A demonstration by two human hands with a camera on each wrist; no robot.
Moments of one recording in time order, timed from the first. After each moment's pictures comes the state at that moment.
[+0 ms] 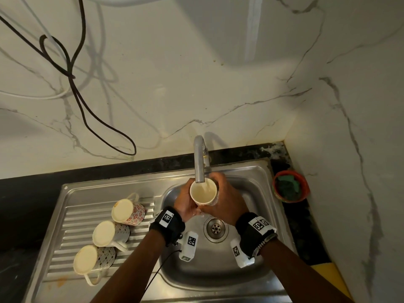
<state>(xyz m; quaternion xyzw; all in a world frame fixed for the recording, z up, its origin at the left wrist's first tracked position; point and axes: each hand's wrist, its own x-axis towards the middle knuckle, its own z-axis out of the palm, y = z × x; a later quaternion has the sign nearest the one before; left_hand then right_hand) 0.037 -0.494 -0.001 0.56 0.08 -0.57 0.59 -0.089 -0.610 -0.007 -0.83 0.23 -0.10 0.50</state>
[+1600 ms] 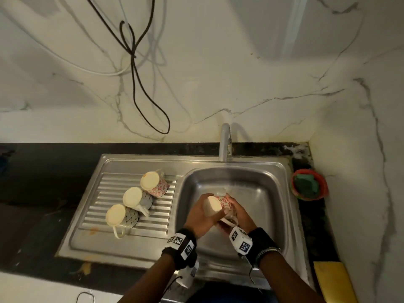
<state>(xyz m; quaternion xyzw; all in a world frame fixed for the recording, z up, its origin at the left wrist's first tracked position) -0.061 -0.404 0.002 0.82 -0.14 -0.36 0.43 -0.142 -0.539 -0.033 -0.13 0.38 0.11 0.91</state>
